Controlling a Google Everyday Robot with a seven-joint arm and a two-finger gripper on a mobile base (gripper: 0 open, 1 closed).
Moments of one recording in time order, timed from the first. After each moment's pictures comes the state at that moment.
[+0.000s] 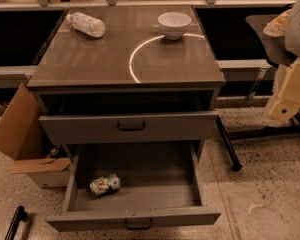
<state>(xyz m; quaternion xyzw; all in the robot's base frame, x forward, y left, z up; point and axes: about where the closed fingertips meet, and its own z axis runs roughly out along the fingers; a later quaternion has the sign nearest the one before) 0.438 -0.211 0.996 -0.60 0.77 -0.06 0.19</state>
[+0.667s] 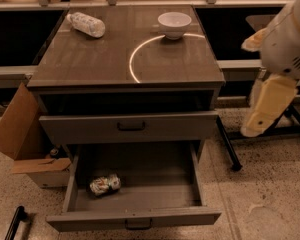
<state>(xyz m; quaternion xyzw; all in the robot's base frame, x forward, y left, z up) 0.443 -0.189 0.965 -0.62 0.76 -0.03 0.19</state>
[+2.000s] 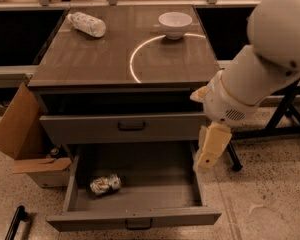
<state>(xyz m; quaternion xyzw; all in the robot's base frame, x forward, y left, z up) 0.437 -0.111 0.849 -0.65 0.73 0.10 0.17</state>
